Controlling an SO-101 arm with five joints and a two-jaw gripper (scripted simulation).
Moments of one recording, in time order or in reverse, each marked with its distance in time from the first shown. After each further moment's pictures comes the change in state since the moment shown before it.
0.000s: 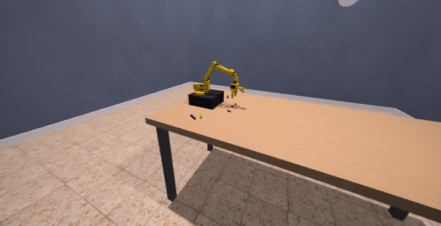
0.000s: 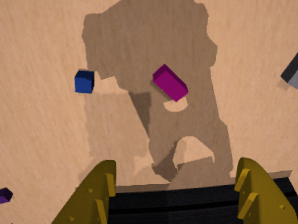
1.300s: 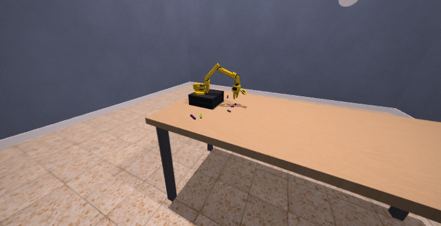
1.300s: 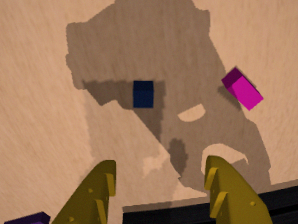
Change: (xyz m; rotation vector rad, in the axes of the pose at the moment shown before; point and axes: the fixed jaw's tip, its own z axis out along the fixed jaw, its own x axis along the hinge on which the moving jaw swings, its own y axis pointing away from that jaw) arm 0.004 0.035 0.024 0.011 0.023 0.083
